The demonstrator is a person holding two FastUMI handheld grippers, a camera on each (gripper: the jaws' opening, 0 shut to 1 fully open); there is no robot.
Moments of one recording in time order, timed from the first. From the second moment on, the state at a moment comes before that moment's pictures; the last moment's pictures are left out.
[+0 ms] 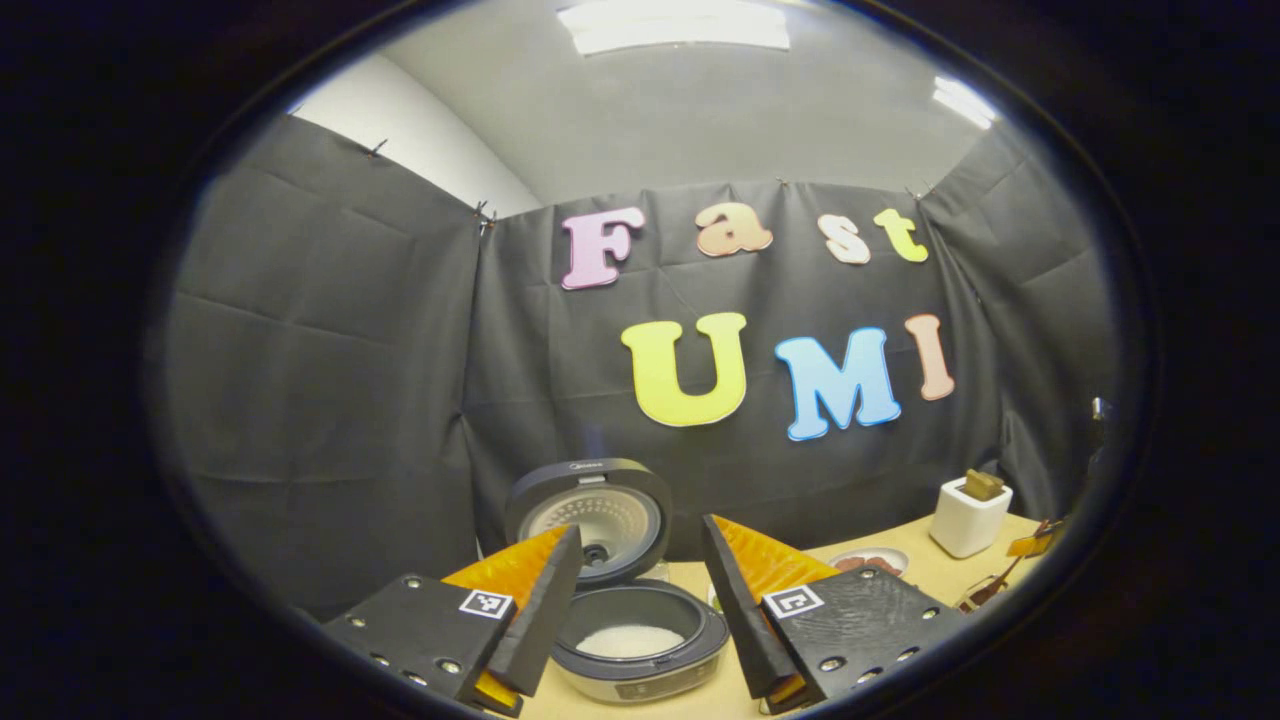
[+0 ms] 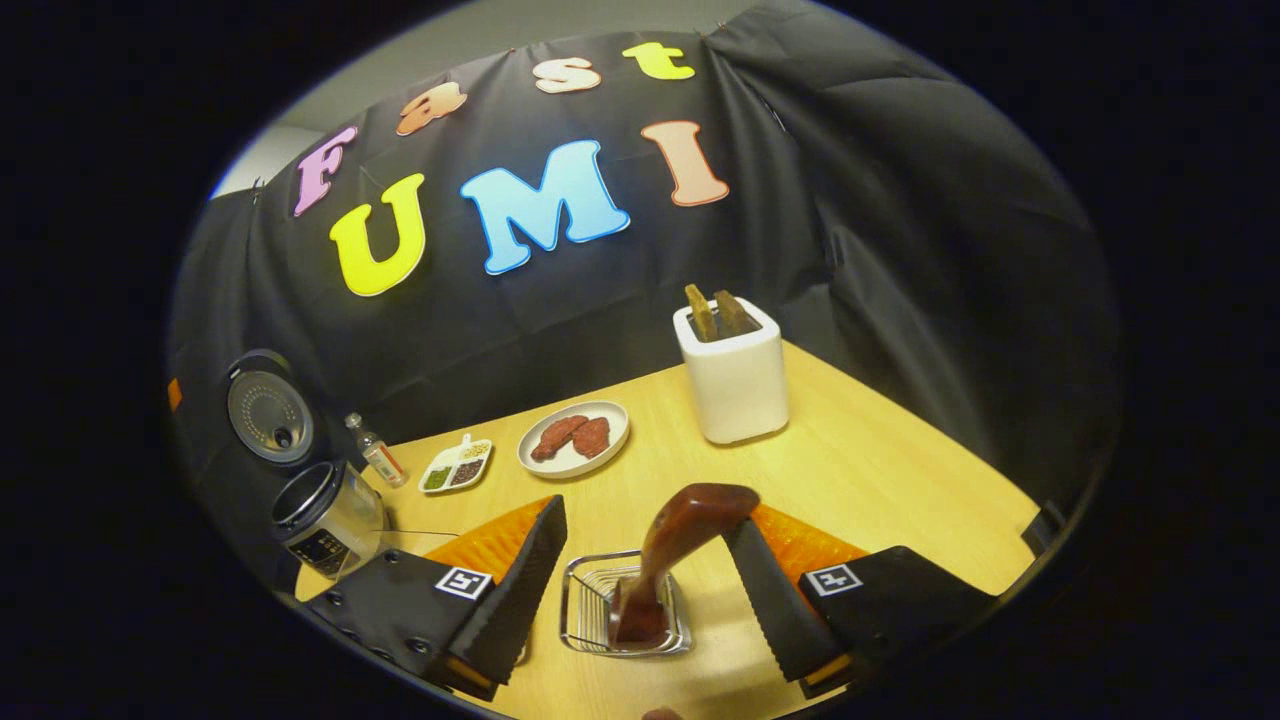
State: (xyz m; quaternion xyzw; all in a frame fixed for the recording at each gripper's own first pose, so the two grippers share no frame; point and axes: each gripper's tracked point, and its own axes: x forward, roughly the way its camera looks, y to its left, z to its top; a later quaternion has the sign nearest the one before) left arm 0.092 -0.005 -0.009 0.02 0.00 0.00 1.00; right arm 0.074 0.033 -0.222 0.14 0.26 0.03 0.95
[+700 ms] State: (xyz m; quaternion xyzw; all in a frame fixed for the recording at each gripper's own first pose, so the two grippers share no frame) left arm 0.200 0.021 0.019 0.02 0.00 0.00 1.00; right arm 0.063 0.033 -0.074 0.01 0.09 0.00 1.00
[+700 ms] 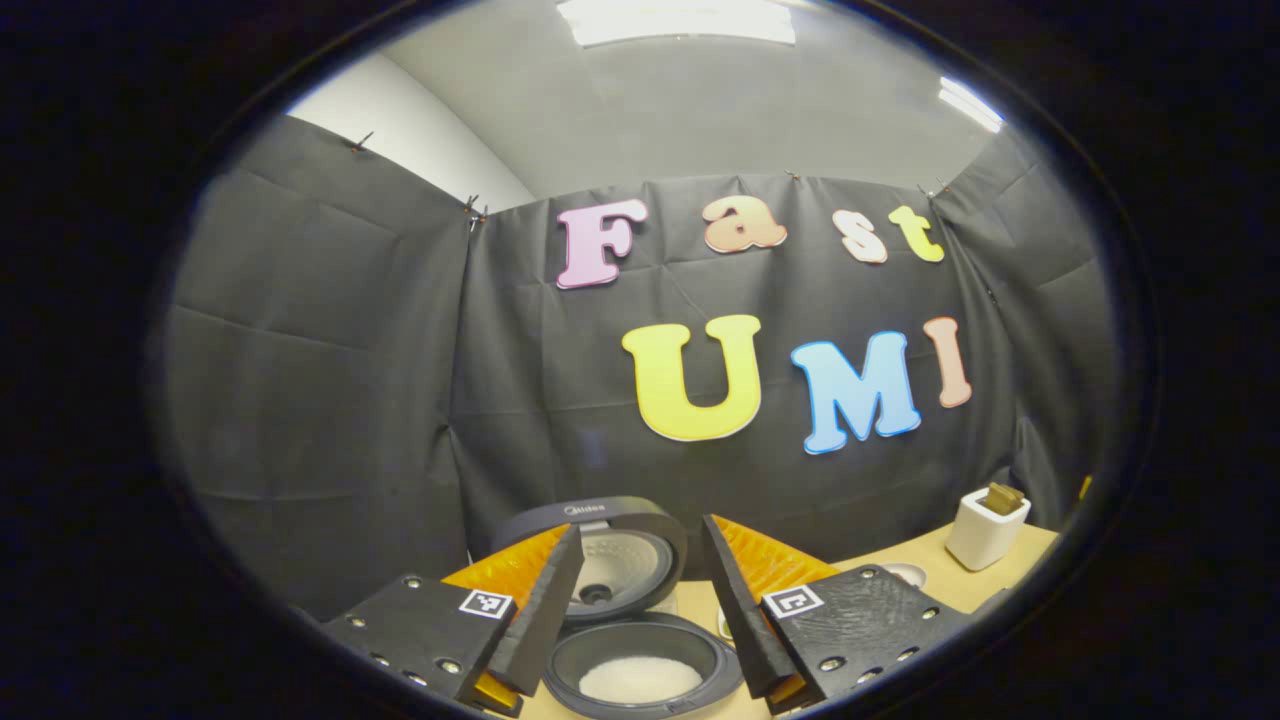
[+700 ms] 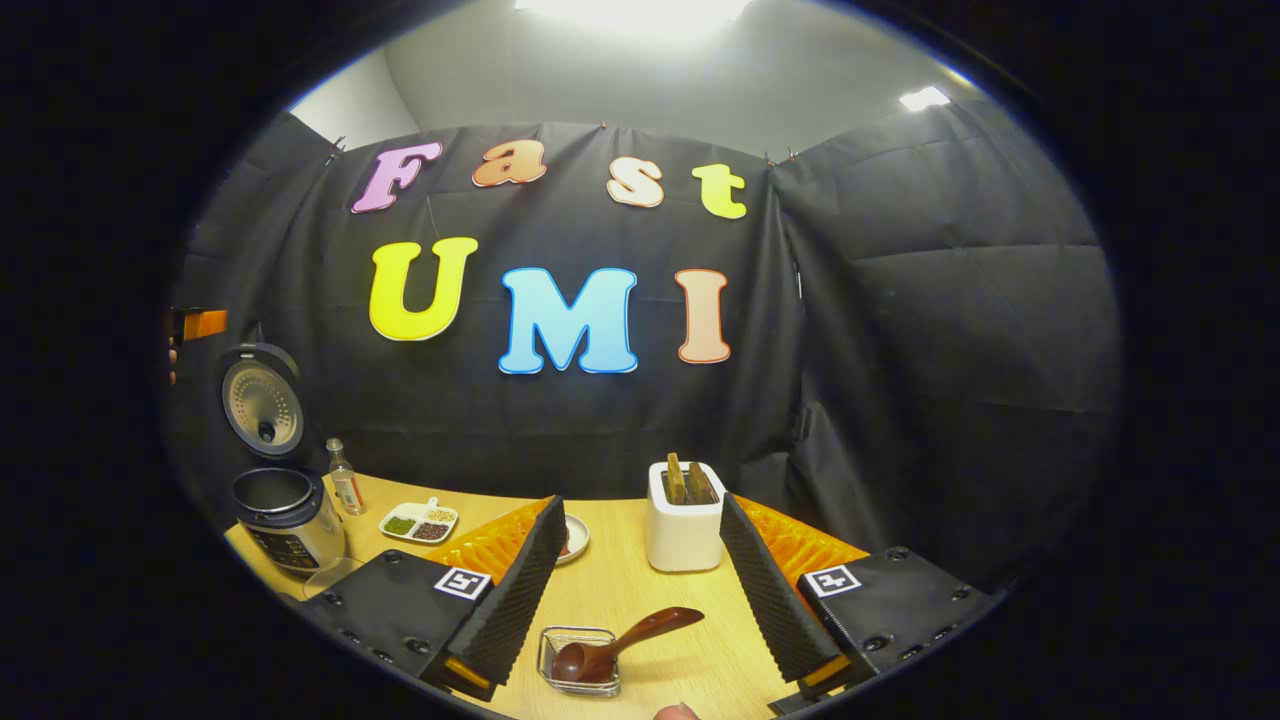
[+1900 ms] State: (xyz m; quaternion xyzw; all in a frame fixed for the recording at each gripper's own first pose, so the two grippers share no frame) left arm 0.365 0.092 -0.055 -0.03 0.07 0.01 1.00; right arm 0.075 0.088 -0.088 -0.01 0.11 -0.01 0.99
